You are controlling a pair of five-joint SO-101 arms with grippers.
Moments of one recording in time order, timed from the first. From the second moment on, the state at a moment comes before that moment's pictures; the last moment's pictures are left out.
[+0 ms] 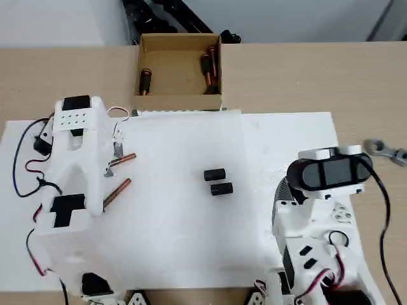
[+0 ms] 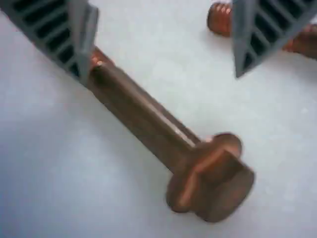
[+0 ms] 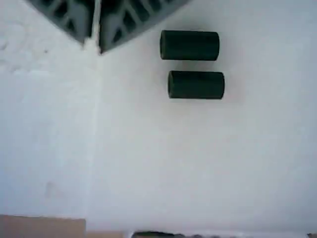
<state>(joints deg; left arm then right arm) -10.8 23.4 -4.5 91.3 73.5 -6.0 -83.1 37.5 85.6 -2.5</state>
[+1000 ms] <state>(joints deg) -15.5 24.8 -3.7 87.7 69.6 -6.0 -83.1 37.5 85.6 -2.5</state>
